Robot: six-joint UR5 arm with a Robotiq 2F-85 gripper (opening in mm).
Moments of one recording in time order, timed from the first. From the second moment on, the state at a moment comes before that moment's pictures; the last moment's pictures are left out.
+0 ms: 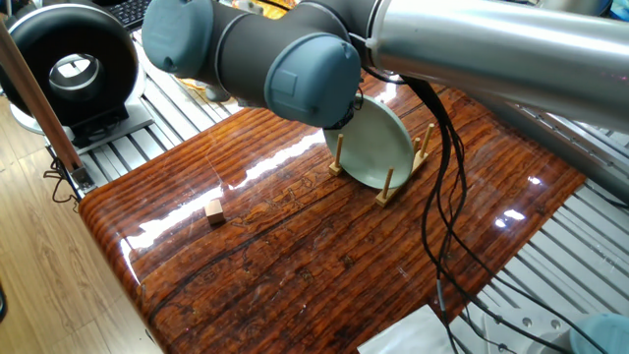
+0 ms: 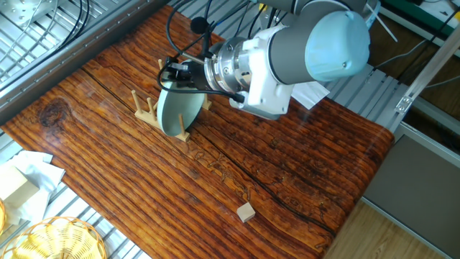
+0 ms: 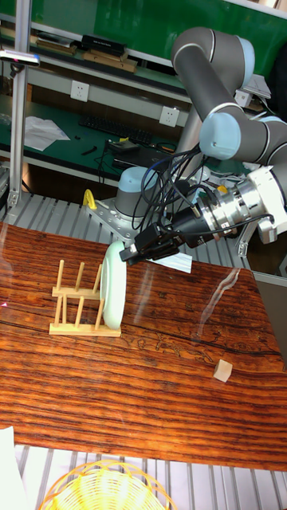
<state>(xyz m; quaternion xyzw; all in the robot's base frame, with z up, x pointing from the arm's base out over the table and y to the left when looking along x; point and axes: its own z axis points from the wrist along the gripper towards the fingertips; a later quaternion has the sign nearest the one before) 0.503 -0.018 0.199 0.30 -0.86 0.40 0.08</state>
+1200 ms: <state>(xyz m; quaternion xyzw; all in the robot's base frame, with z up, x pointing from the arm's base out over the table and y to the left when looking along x) 0.451 0.083 0.254 0.15 -0.97 0.15 0.15</state>
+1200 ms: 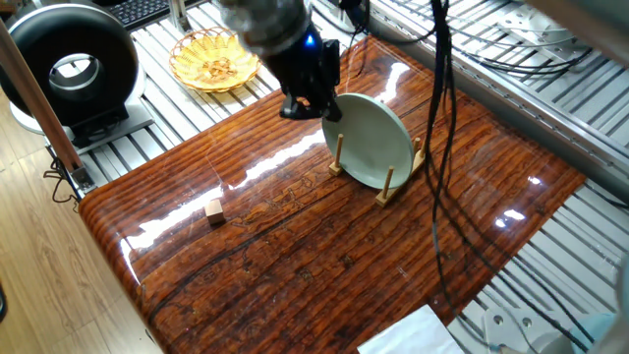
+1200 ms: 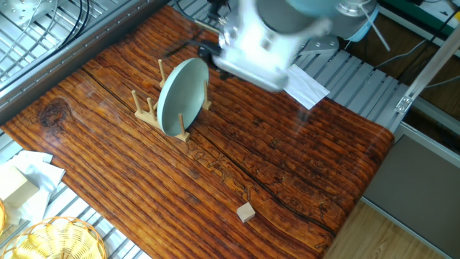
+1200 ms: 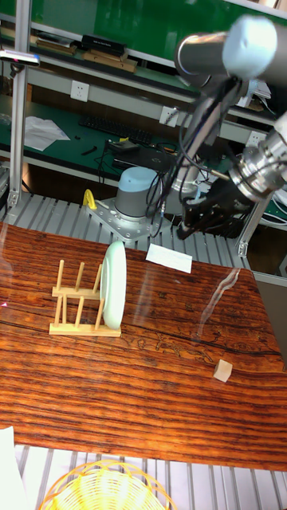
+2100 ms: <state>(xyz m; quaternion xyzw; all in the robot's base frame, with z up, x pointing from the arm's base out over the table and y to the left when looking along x) 0.488 0.114 0.254 0.10 -0.99 0.04 0.07</state>
